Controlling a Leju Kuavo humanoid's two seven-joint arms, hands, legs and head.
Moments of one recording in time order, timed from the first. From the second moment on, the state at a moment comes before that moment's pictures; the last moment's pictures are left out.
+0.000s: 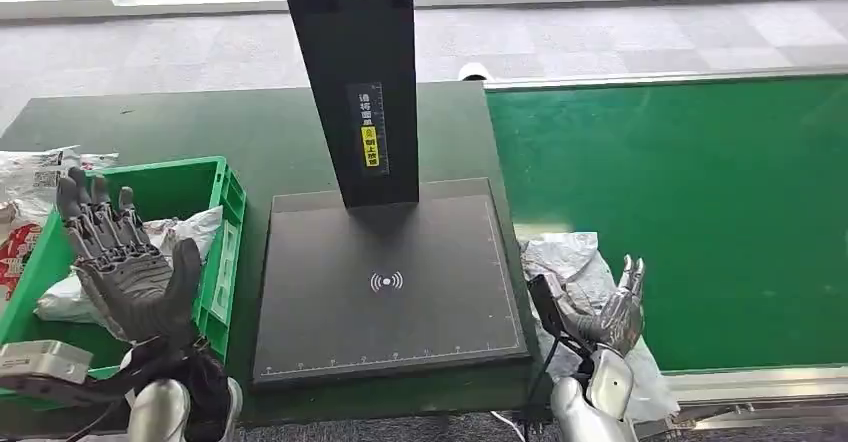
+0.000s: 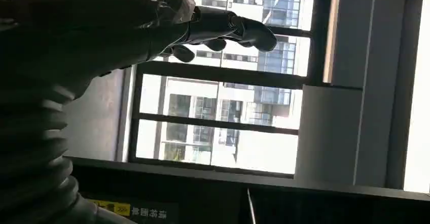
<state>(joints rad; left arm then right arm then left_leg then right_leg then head) -0.04 -0.32 -0.06 -1.68 -0.08 0.37 -0.70 -0.20 0.24 -0.44 -0.79 1.35 -0.70 0.04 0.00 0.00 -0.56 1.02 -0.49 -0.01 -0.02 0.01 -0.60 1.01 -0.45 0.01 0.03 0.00</state>
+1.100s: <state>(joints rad) -0.01 -0.31 -0.13 -1.67 -0.07 0.40 -0.70 -0.22 0.19 -0.46 -0.62 1.18 -0.59 -0.07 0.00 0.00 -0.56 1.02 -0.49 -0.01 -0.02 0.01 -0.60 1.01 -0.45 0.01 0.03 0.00</state>
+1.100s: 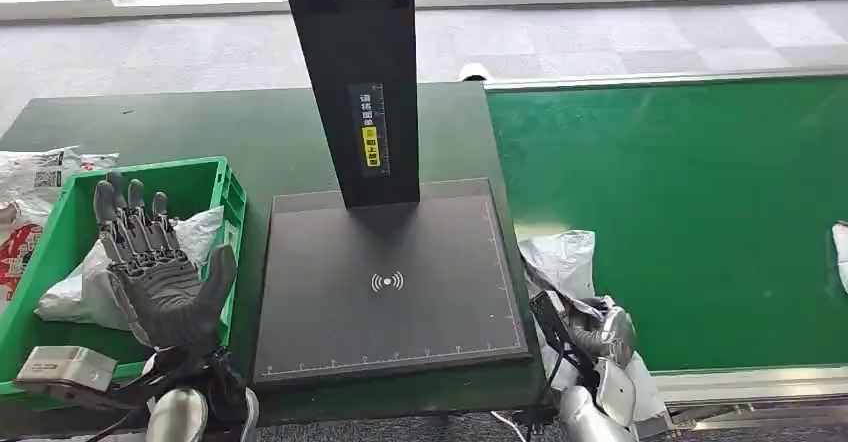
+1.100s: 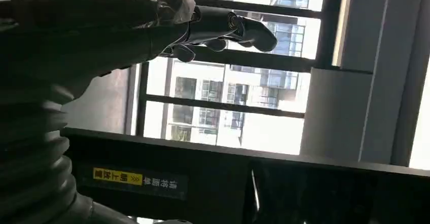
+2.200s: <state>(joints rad) -0.01 -0.29 -0.19 -1.64 -0.11 0.51 -0.70 0.07 0.34 -0.28 -1.68 0.58 -0.70 -0.70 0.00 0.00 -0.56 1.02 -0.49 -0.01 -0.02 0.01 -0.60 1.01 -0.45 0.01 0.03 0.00</state>
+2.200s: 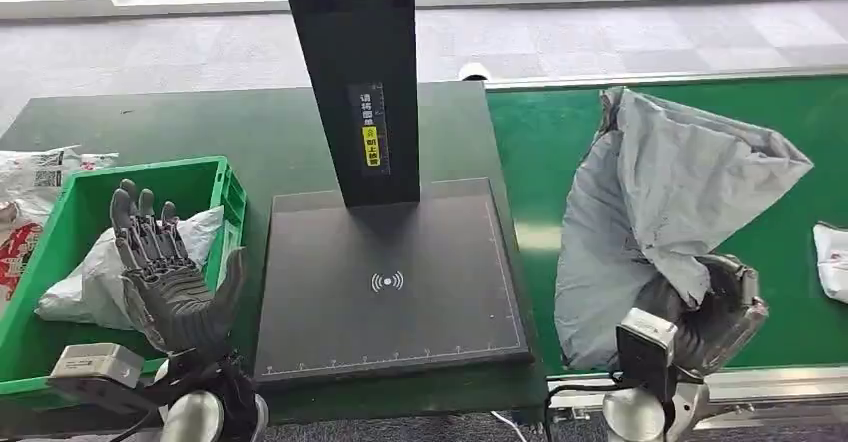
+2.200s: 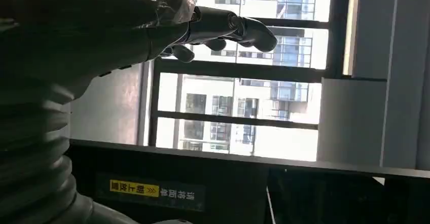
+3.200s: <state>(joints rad) -0.05 -0.30 -0.22 -1.60 -0.11 0.45 -0.70 -0.19 0.34 0.26 -0.94 0.68 -0.69 -0.62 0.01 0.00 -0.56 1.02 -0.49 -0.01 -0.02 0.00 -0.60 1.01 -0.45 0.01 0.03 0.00</state>
